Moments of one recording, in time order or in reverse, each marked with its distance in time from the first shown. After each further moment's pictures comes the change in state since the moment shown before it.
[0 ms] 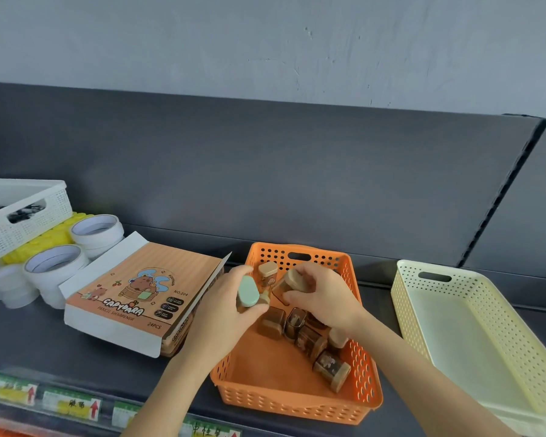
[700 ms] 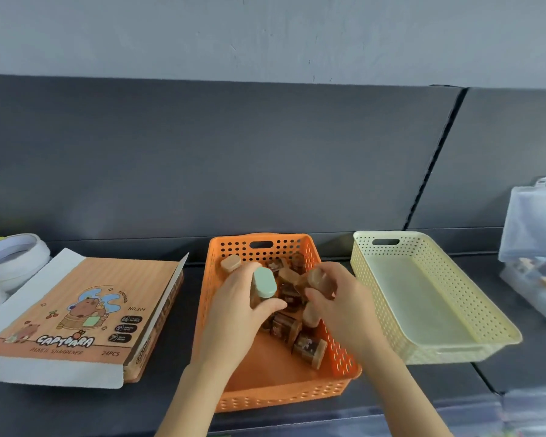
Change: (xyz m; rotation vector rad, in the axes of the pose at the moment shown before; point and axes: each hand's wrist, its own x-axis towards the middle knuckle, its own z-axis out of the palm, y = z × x) left_hand 0.006 0.036 0.028 -0.053 -0.138 0.081; right_hand -0.065 0.007 -0.007 -0.066 0.472 0.275
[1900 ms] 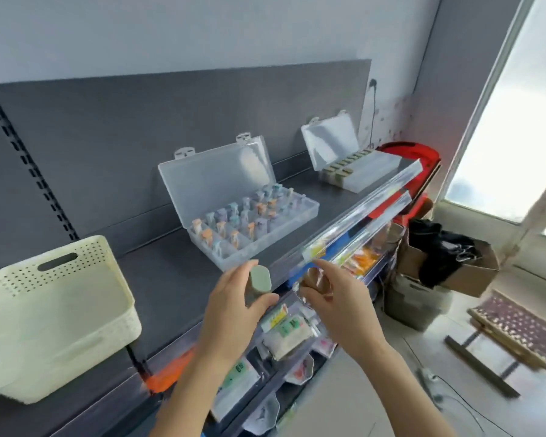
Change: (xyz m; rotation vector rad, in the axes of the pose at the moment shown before) left_hand -0.118 0.379 0.308 -0.317 -0.477 0.431; right_hand -0.199 0.280 -0.386 -0.236 0.435 0.393
